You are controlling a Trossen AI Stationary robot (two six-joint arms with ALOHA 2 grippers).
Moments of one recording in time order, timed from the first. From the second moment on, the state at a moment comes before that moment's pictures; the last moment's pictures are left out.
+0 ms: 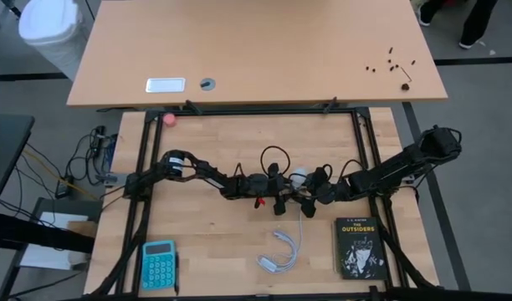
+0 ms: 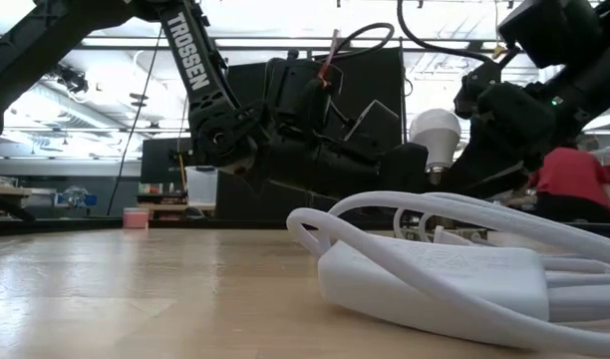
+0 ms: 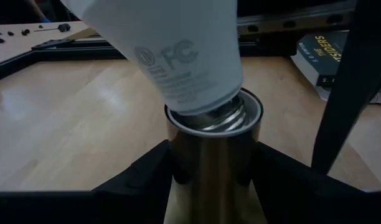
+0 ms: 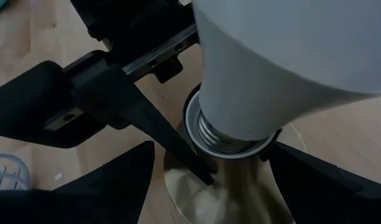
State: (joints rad) left arm -0.03 2.32 1.19 0.94 -0.16 0.02; right arm 0.28 1.34 0.38 0.22 0.45 0.64
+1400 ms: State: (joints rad) left arm -0.01 2.31 1.19 0.91 -0.06 0.09; right arm 0.27 1.07 0.54 -0.34 0.47 0.60
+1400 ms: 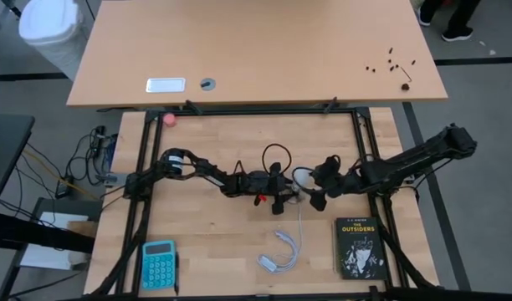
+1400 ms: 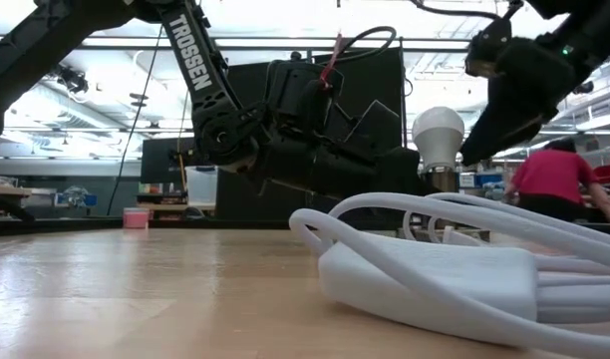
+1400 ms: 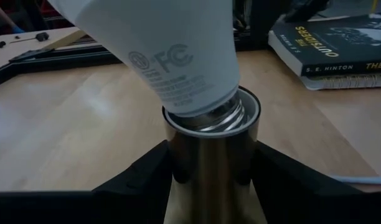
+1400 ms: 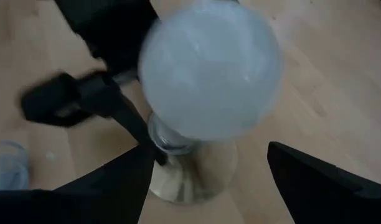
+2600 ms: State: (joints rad) left arm 0.04 2.32 1.19 0.90 0.24 0.10; right arm -0.01 1.08 0.65 -0.50 0.00 -0.11
